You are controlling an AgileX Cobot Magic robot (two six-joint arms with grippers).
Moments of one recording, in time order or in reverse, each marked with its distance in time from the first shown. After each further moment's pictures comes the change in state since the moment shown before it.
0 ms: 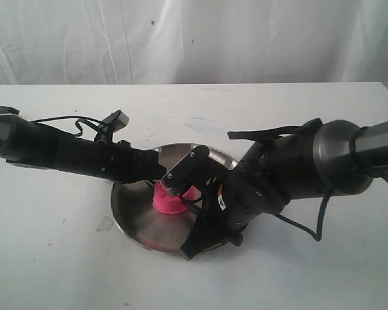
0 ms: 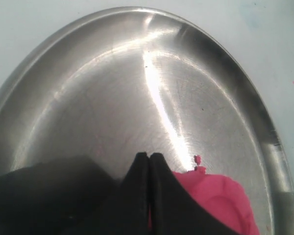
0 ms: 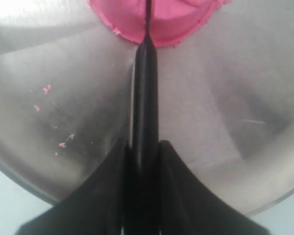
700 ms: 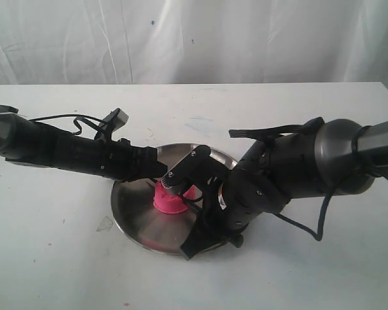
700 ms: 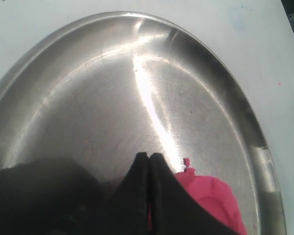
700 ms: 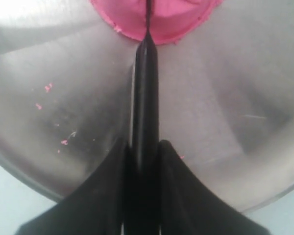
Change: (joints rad) left arm 0.006 0.006 -0.018 0.005 0.055 -0.006; right arm 0.000 -0.003 0.000 0.008 0.010 0.002
